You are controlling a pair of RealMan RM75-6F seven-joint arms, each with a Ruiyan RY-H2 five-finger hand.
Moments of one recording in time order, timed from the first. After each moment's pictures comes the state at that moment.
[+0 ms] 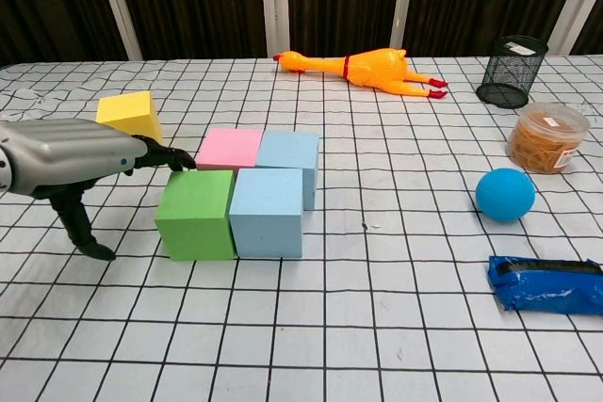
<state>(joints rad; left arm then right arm) -0.75 -1.35 0.00 -1.85 0.96 1.00 0.75 0.03 -1.03 0.05 -1.73 -1.49 1.50 -0.05</state>
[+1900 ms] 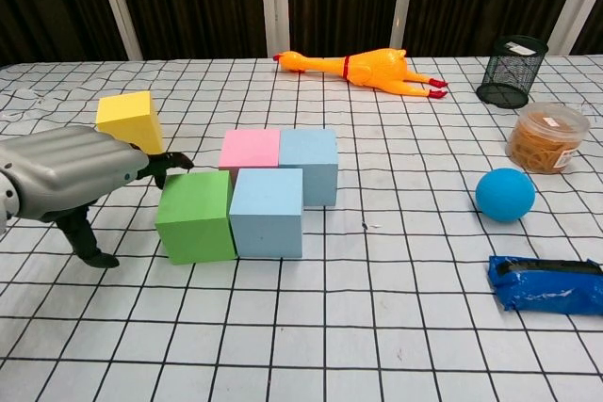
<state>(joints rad) -0.71 -1.50 0.05 -1.86 0.94 1.27 0.97 0.04 -1.01 0.03 -1.74 -1.48 1.44 -0.04</state>
